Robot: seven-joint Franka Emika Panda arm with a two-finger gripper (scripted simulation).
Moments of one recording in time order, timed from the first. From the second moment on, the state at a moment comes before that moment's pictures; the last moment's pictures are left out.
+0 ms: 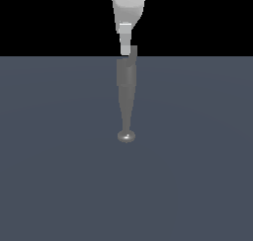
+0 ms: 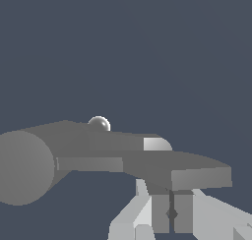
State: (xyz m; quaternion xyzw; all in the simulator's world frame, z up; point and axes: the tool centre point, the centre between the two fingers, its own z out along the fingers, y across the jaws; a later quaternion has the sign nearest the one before) arm -0.109 0.003 0.302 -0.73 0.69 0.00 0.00
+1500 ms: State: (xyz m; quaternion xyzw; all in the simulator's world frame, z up) arm -0.051 -0.068 0.302 -0.74 0.68 0.00 0.00
